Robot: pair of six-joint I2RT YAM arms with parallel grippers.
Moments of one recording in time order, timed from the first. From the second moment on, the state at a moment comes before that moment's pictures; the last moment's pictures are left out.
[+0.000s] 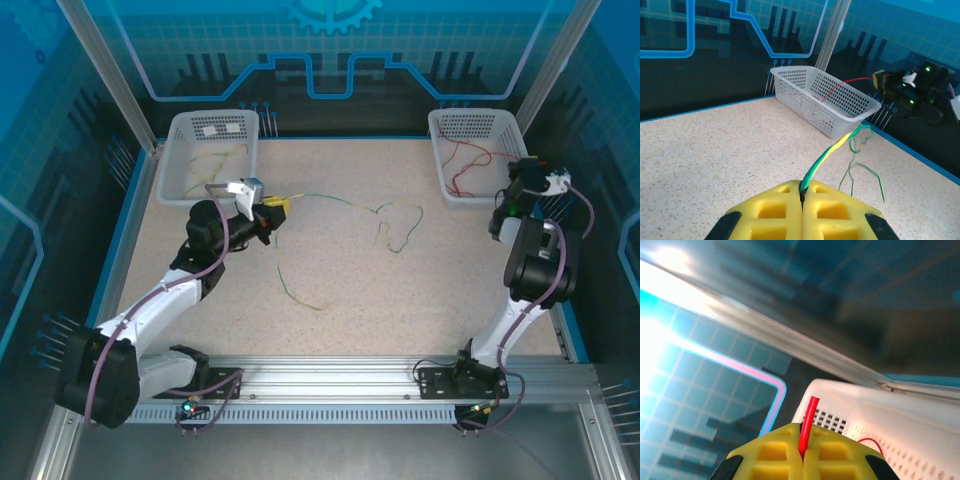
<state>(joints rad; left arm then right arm) -0.28 1.16 0.64 0.44 0.52 -0.24 -0.35 1.90 1.02 0.87 0.21 1.05</state>
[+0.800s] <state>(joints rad) -0.30 1.21 0.65 0.44 0.51 -0.24 -0.26 1.68 1.30 -0.06 0.20 0.72</state>
